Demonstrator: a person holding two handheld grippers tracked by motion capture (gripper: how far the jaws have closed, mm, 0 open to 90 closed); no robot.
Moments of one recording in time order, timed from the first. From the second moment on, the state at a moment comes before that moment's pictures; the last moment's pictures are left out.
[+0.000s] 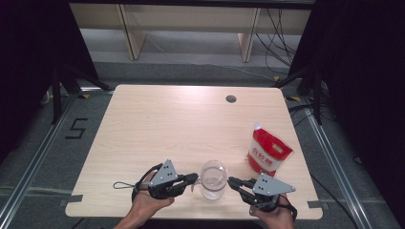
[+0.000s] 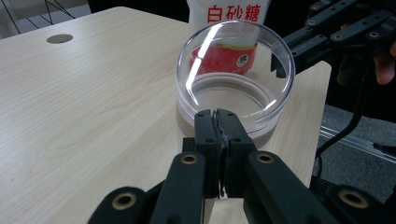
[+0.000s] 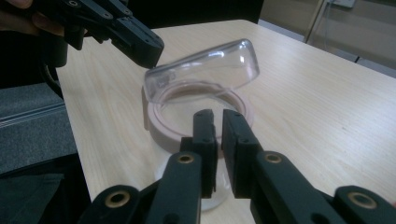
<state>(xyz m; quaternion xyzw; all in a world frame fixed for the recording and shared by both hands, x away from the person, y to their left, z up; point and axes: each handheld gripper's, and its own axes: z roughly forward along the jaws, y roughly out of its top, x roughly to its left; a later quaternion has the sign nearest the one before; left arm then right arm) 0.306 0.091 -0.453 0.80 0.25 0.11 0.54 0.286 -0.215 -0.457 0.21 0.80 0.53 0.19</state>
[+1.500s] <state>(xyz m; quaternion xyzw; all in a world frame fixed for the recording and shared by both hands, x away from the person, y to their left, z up) 0.295 0.159 -0.482 0.80 0.32 0.11 0.49 0.287 -0.186 -0.446 0.19 0.79 0.55 0.20</state>
